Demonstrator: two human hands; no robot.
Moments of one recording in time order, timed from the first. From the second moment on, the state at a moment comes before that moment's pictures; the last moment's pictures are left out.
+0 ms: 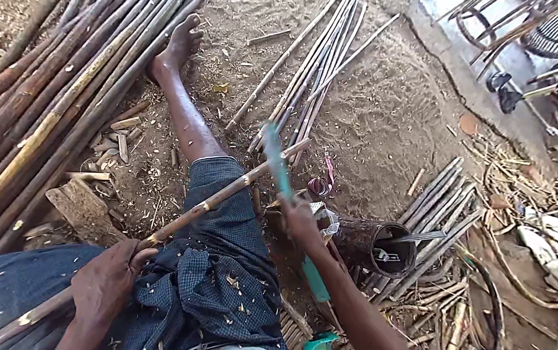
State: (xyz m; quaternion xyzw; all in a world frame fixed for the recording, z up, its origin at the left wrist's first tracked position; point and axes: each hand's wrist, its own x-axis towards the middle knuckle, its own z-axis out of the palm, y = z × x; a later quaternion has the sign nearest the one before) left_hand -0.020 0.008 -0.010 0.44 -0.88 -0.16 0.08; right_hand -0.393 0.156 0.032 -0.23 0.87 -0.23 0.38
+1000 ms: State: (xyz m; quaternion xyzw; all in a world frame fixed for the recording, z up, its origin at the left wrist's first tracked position) left_hand -0.019 -0.009 0.013 0.45 -0.84 -0.30 -0.05; right_hand -0.343 0.170 0.059 -0.35 0.79 -0.20 0.46
